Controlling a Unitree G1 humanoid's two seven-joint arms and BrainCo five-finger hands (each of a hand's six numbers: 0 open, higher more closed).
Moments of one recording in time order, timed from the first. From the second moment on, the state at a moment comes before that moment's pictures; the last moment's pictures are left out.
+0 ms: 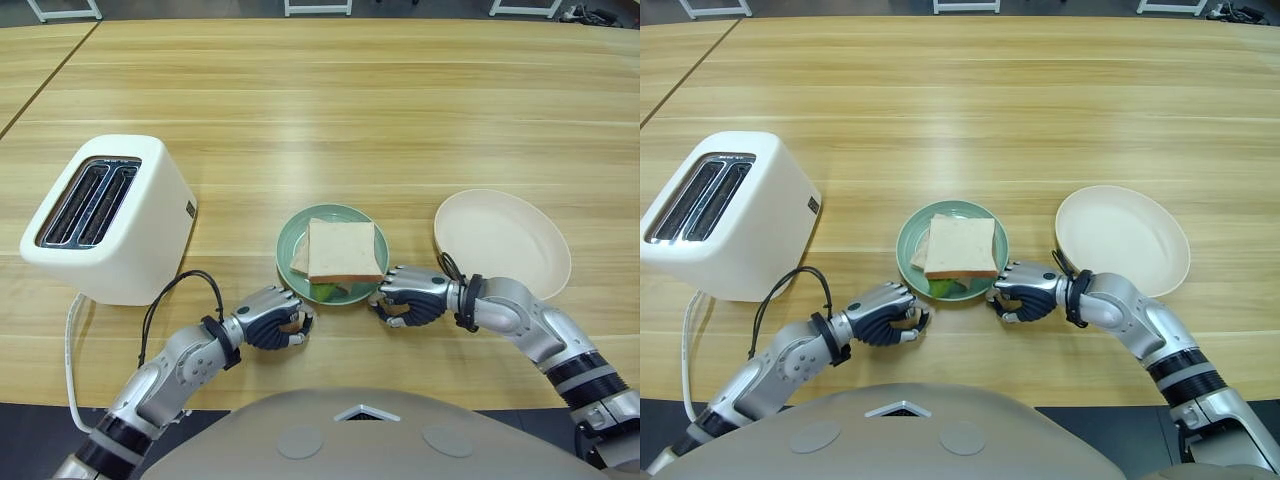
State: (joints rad) left arm 0.29 0.56 -0.40 -0.20 0.65 -0.39 -0.31; right arm 0.03 -0.75 0.34 0.04 -0.59 -0.71 0.47
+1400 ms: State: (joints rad) left arm 0.45 0.41 -0.14 -0.43 0.03 -0.37 -0.10; right arm 0.11 -0.73 0.21 -0.07 0.08 -0.61 0.35
